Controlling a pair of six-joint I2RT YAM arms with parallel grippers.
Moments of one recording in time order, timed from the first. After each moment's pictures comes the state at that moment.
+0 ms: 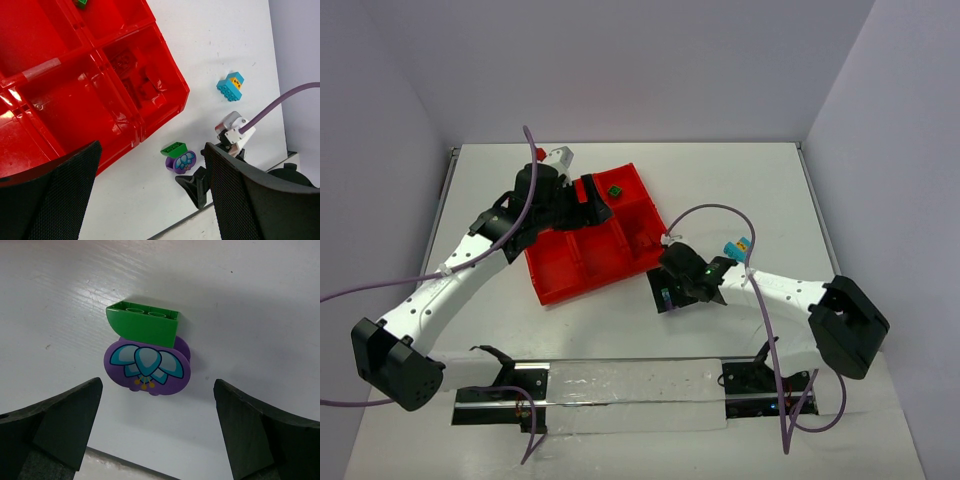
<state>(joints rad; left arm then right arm) -0.56 1.26 1.20 -0.50 0.06 -0.60 0.84 1.35 0.73 -0.46 0.14 0.50</state>
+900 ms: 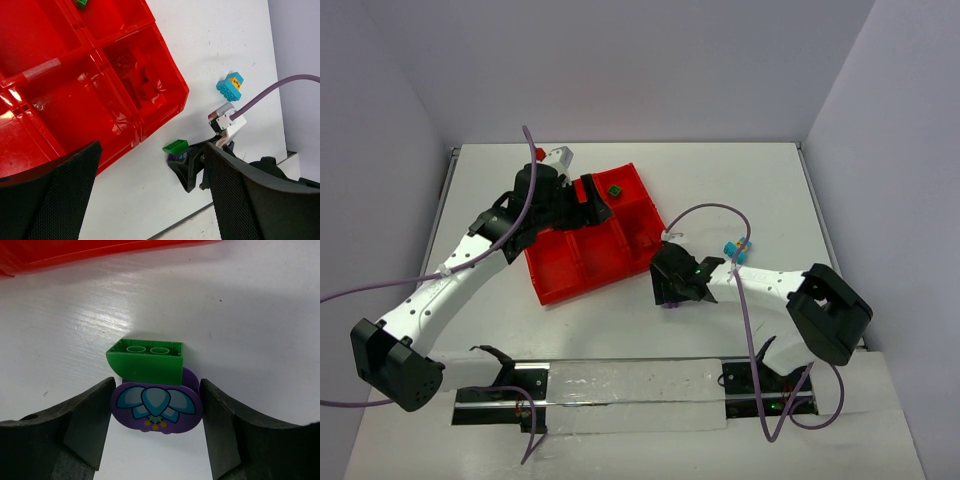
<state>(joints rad) -0.56 1.26 1.20 -0.50 0.06 -0.60 0.85 1.46 0.73 -0.34 0.24 0.62</state>
